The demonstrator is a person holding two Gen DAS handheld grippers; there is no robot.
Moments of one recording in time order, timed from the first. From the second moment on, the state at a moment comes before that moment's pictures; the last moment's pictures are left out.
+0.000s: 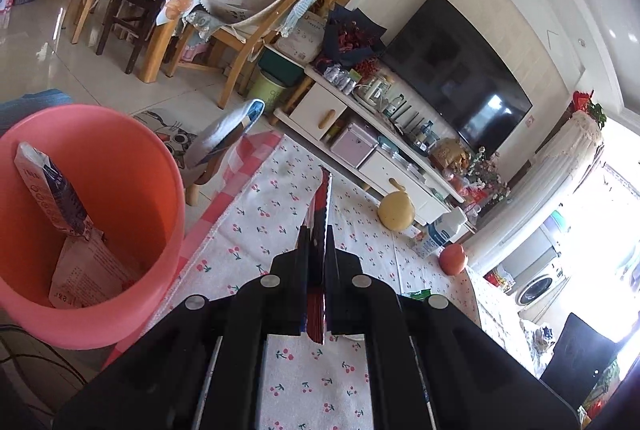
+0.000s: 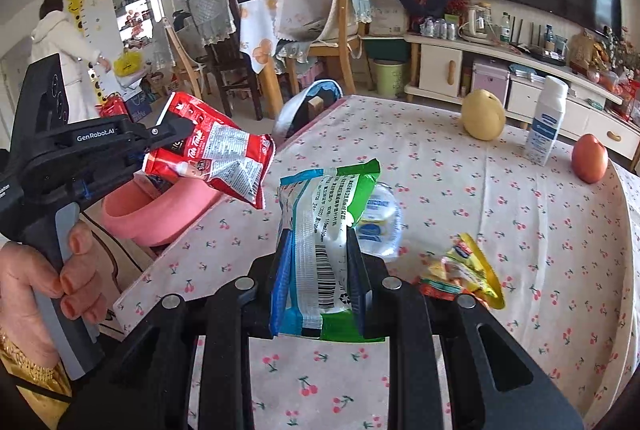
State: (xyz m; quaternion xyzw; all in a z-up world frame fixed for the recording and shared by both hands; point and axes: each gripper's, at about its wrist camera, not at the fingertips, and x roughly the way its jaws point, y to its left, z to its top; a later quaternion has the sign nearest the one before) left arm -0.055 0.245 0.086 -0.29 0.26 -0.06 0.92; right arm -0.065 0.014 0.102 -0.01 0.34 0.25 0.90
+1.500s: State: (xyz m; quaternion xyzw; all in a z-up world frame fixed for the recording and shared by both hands) left arm -0.072 0.364 0.073 -0.34 0.25 0.20 0.88; right arm -0.028 0.232 0.094 -0.13 0.33 0.38 0.85
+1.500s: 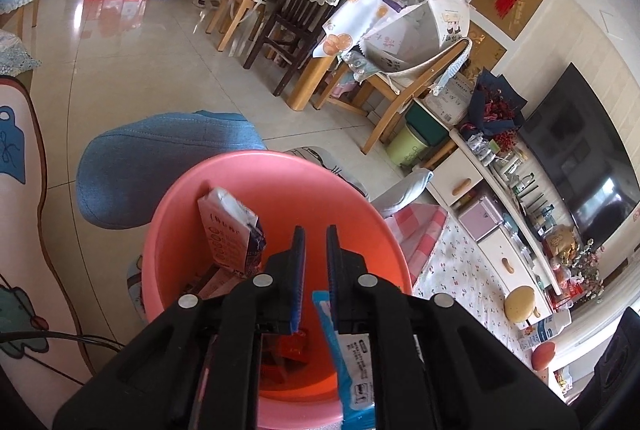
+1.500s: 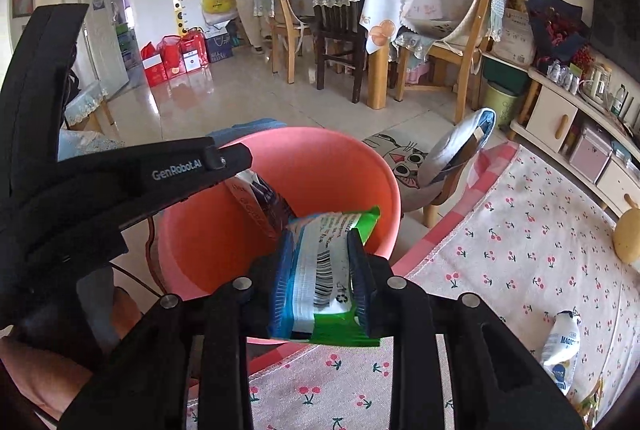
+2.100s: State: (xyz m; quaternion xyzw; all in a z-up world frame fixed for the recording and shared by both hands) left arm -0.059 0.334 0.087 -0.27 0.25 0.20 0.91; right arm -0.029 0.147 0.102 -0.06 0.33 0.30 0.89
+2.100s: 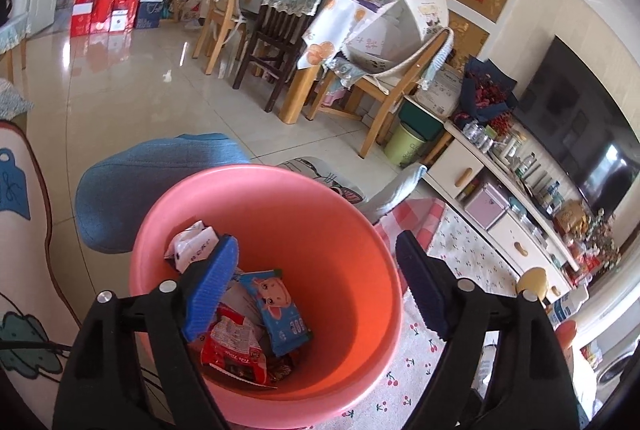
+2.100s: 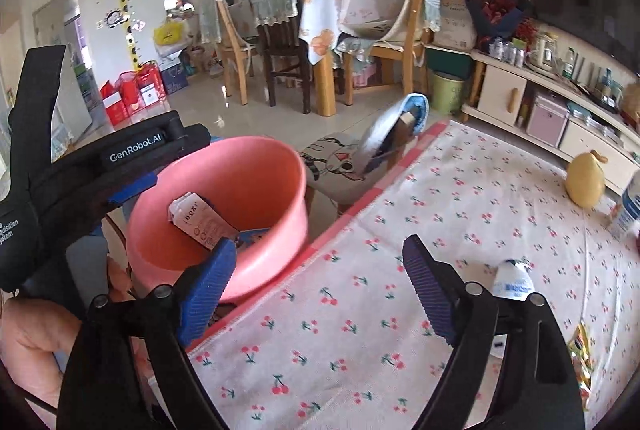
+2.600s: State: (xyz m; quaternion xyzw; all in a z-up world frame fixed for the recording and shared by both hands) left arm -0.047 0.270 0.092 -0.19 0.26 0.11 0.94; right arm -0.054 0.066 0.105 -0.06 0.33 0.24 0.91
